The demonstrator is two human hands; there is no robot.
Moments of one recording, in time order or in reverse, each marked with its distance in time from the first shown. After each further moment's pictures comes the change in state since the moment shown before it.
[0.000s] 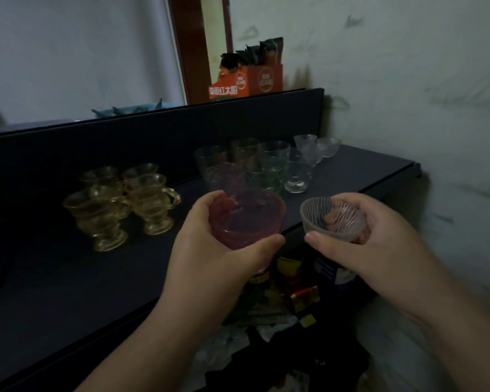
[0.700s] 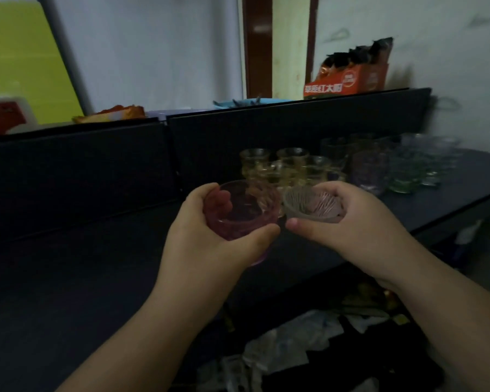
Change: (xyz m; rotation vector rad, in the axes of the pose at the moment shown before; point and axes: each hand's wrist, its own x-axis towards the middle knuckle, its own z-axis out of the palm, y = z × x) left_hand -0.046 -0.049 -0.273 0.073 0.196 0.014; right_hand -0.011 -0.113 0.266 -0.139 -0.148 -0.035
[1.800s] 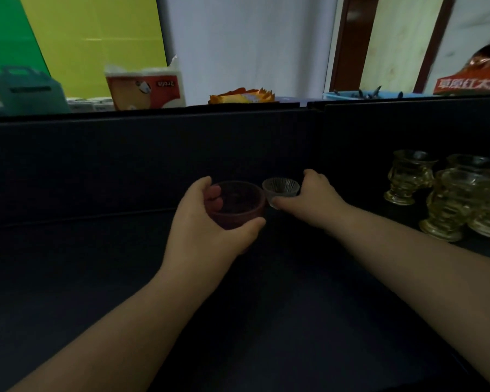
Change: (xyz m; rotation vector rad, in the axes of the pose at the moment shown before) left_hand 0.052 -0.094 -0.206 0.302 0.230 -0.108; right_hand 0.156 -0.064 0.278 -0.395 -0.159 0.044
